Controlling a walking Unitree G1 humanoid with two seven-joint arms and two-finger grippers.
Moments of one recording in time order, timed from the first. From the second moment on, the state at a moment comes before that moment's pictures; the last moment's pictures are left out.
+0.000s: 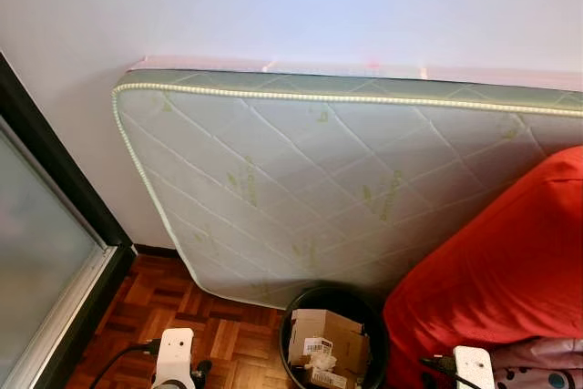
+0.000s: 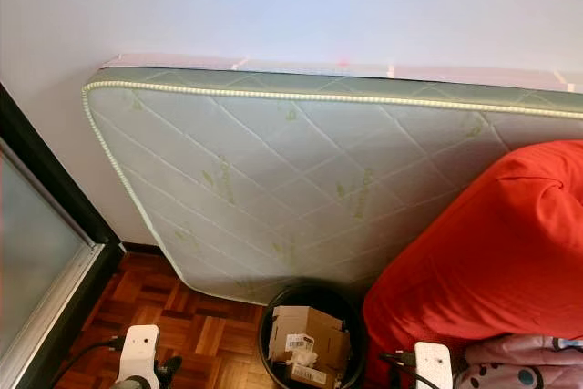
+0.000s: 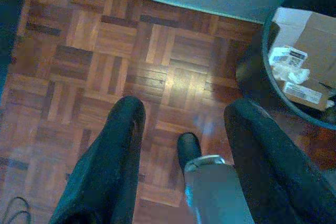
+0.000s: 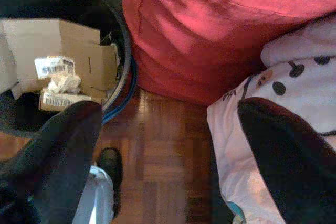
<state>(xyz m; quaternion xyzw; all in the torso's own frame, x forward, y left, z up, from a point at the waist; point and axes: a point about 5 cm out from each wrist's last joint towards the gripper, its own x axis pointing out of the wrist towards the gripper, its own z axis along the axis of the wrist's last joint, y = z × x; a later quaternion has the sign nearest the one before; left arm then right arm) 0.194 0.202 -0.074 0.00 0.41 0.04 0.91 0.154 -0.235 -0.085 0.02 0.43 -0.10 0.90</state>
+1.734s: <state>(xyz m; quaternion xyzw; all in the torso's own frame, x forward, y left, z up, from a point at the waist) 0.184 0.195 -0.080 -0.01 0.43 0.03 0.90 0.147 -0.225 -0.091 0.05 0.46 -0.10 0.88</state>
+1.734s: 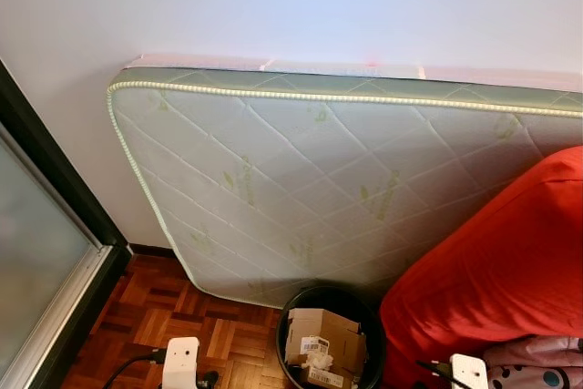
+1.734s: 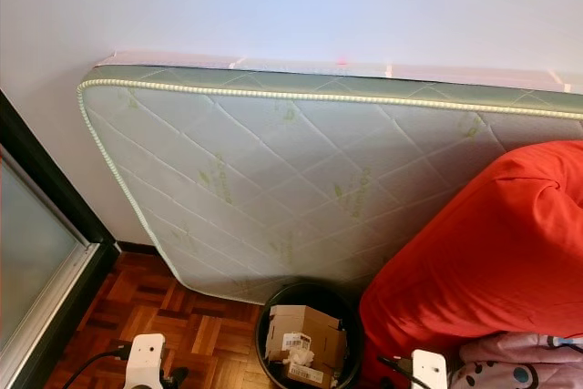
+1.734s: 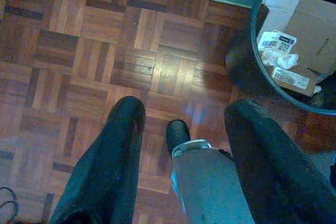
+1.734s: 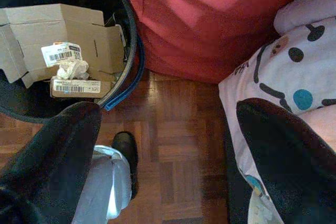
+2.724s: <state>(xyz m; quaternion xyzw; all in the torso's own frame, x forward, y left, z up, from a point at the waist) 0.182 0.202 -0.081 -0.01 0.43 0.04 0.90 0.148 -0.221 -0.092 0.05 0.46 -0.09 0.88</state>
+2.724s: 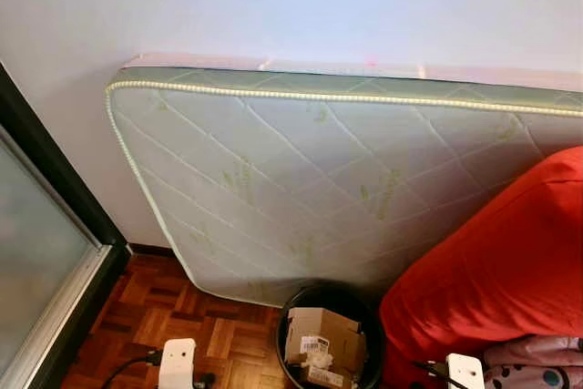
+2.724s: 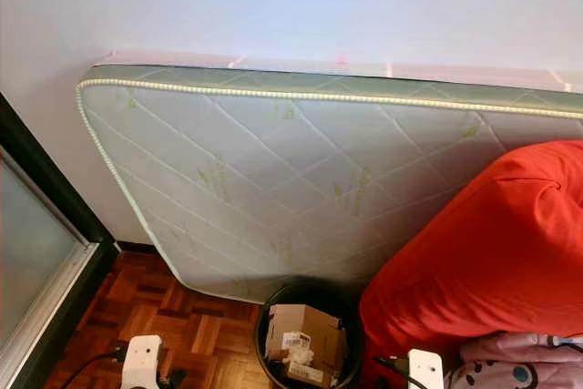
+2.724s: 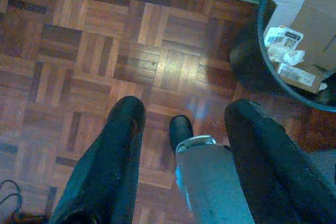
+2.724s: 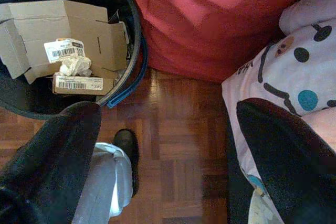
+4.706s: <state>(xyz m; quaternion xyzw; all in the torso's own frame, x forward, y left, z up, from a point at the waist) 0.178 0.203 -0.083 0.00 0.44 0.04 0.90 0.155 -0.214 -0.090 0.05 0.46 -0.07 0.89</state>
